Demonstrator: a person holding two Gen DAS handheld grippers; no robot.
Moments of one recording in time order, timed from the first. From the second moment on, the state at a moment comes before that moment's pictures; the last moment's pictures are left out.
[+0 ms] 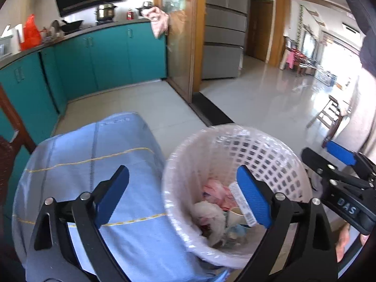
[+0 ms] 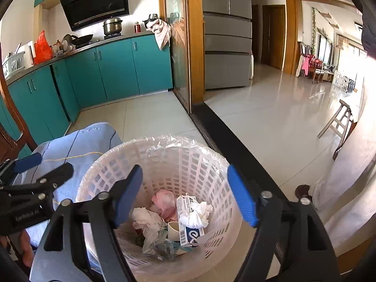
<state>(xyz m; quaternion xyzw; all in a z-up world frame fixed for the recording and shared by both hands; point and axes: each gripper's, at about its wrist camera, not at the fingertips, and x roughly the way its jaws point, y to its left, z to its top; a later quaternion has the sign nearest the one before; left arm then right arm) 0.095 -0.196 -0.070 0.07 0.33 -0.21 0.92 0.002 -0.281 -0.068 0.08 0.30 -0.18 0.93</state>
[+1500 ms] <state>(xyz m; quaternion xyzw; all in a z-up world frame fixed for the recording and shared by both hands) -0.064 -0.004 0.018 0.03 0.18 -0.07 0.98 -0.084 -0.107 -0.009 -0.02 0.18 -0.13 0.97</state>
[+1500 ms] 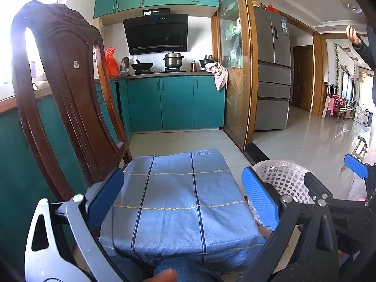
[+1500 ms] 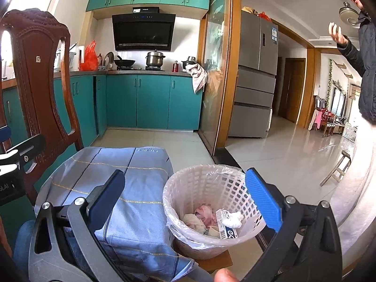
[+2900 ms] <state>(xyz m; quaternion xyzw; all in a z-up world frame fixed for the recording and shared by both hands) -0.064 -0.003 0.019 0.03 0.18 -0.08 0.98 -0.083 -0.109 -0.013 -0.02 0.20 -0.14 0.97</state>
